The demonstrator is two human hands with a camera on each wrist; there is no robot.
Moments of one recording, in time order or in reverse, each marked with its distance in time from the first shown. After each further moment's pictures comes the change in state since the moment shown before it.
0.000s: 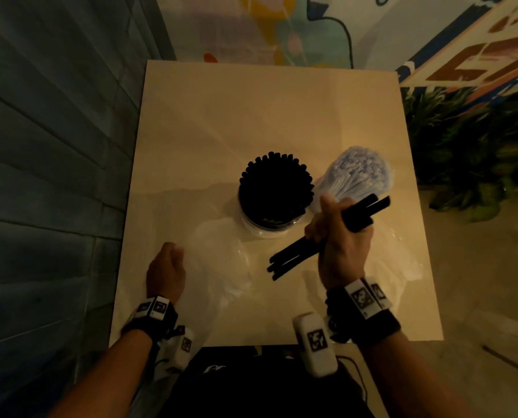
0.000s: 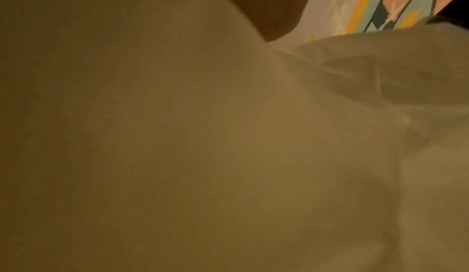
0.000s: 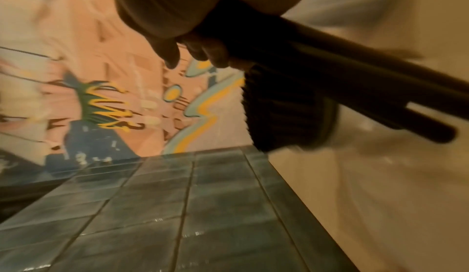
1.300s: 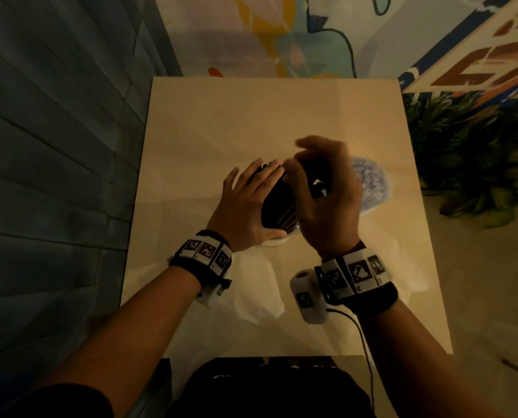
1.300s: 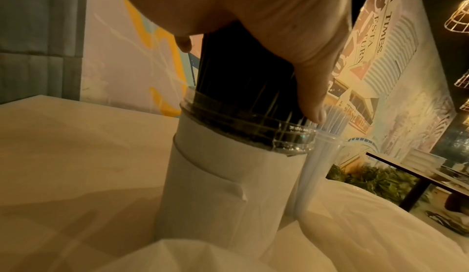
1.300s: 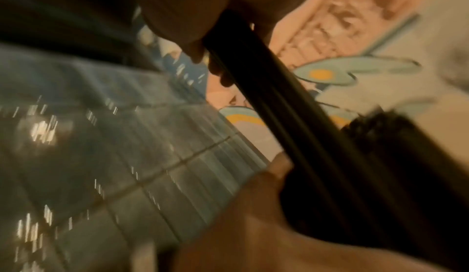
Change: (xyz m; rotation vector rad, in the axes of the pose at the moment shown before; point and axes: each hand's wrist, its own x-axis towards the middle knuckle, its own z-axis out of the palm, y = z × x) left_hand 0.038 0.218 -0.018 0.342 -0.177 0.915; right_hand 0.040 -0.048 0.050 -0.597 -0.244 -0.626
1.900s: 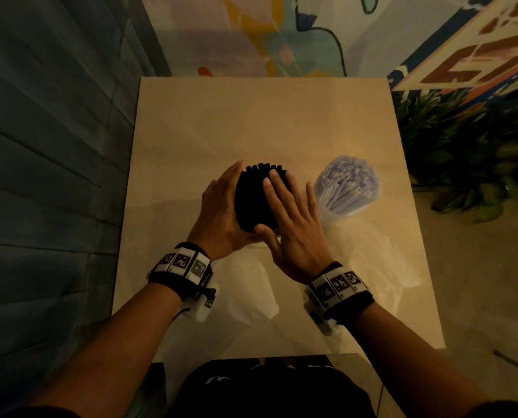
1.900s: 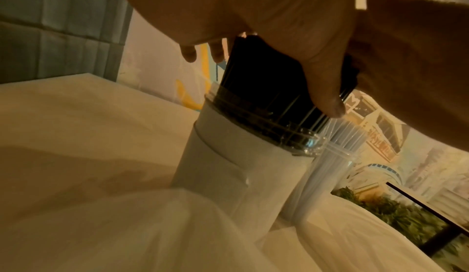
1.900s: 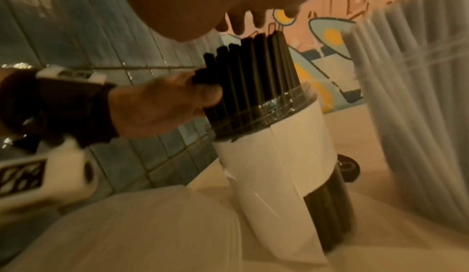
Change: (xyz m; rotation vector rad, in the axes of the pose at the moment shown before) left_hand -0.019 -0.011 0.006 -0.426 0.128 -0.189; right_hand -0.063 0.076 0.004 -0.668 -0.552 -0.083
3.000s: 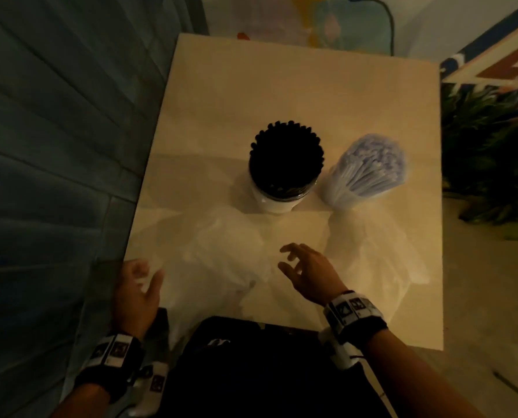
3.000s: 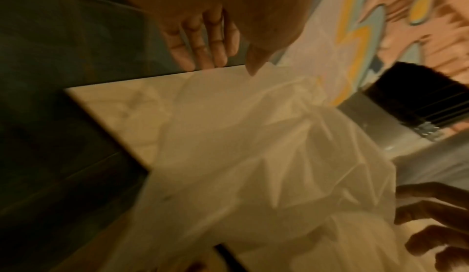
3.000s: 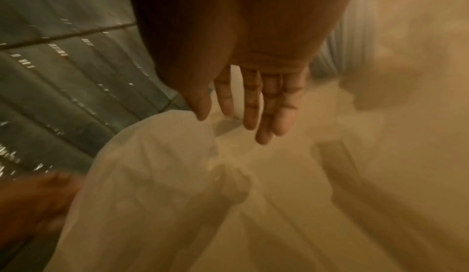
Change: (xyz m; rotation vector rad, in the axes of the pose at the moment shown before) left_hand -0.263 -0.083 0.009 -0.124 0.497 -0.814; right_hand -0.102 0.030 0.046 0.316 -0.577 0.266
